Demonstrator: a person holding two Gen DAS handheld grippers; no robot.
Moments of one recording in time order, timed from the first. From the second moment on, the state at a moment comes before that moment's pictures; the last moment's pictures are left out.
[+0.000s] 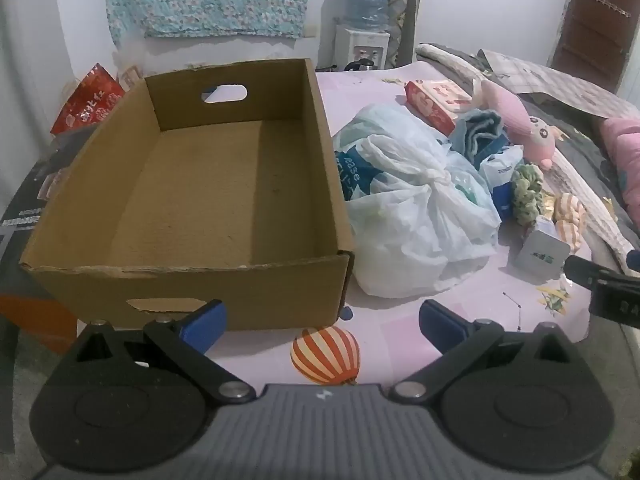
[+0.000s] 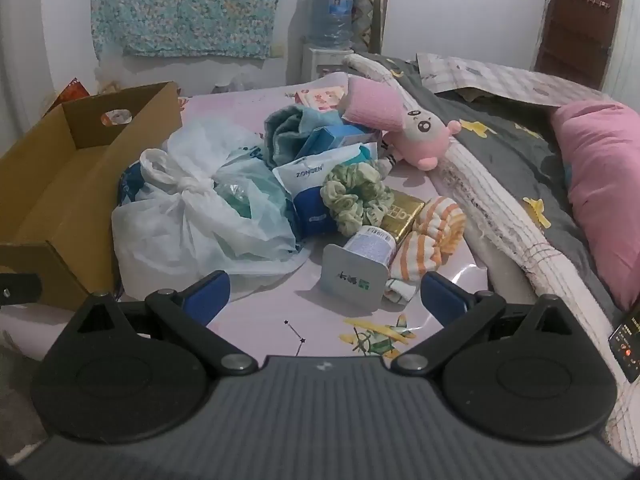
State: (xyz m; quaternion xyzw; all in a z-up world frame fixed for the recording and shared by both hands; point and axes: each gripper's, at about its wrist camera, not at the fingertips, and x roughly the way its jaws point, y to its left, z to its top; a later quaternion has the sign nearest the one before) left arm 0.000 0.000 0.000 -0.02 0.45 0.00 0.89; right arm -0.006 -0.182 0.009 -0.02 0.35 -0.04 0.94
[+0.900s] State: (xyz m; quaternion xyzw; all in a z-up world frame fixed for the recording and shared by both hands) left arm 0.001 -0.015 0.003 0.00 0.45 -0.05 0.89; right arm -0.005 -0.183 0.017 -0.02 0.36 -0.04 0.93
